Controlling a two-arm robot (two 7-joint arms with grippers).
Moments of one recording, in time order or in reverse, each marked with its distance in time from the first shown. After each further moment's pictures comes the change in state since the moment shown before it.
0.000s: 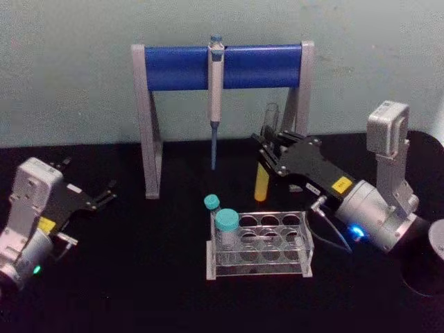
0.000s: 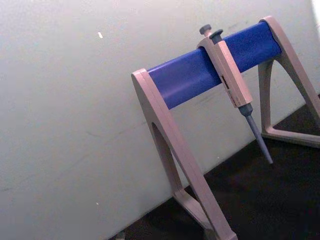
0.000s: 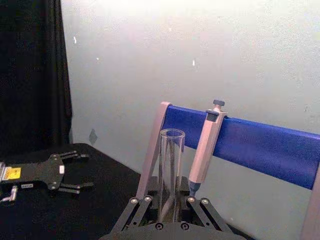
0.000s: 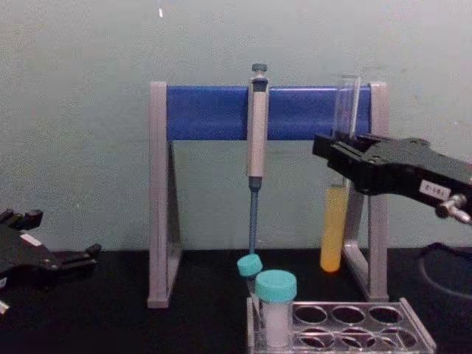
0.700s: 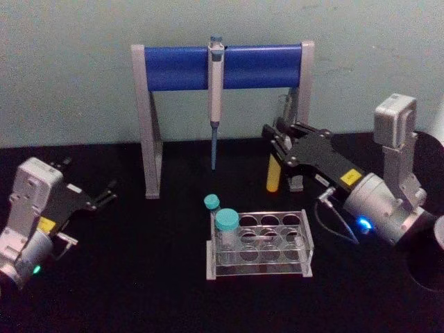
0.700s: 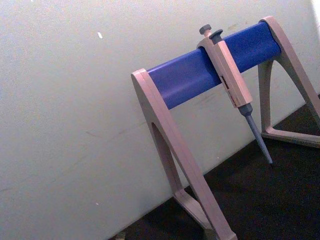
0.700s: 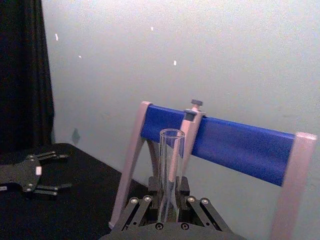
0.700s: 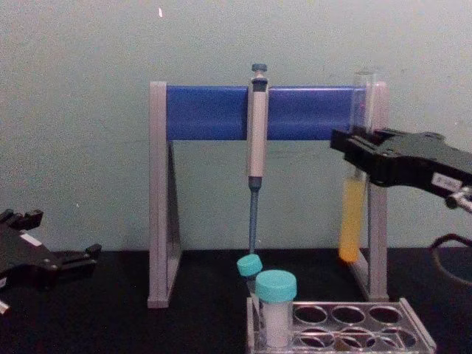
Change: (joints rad) left arm 0.000 0.000 0.000 0.000 0.000 0.000 0.000; right arm 0.018 0.000 0.016 0.023 -0.015 -0.004 -0.036
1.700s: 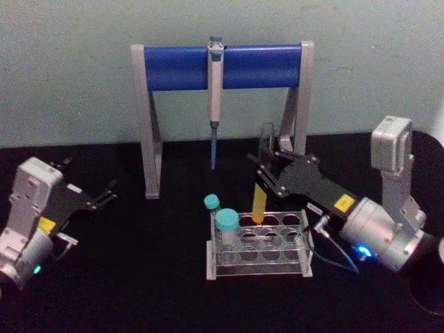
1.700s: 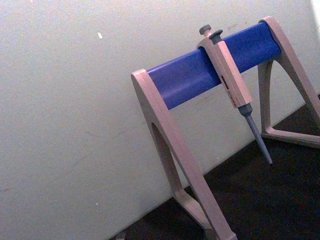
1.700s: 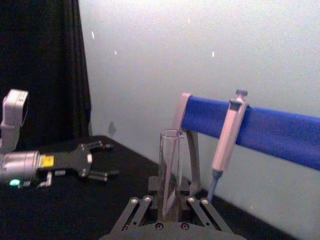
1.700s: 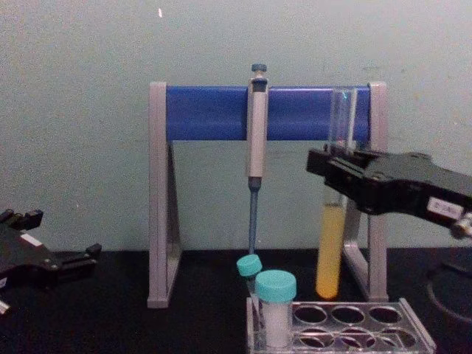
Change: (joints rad) left arm 0.000 0.000 0.000 0.000 0.000 0.000 0.000; right arm -0.100 0.052 -0.018 -0.132 0.046 0.058 0.056
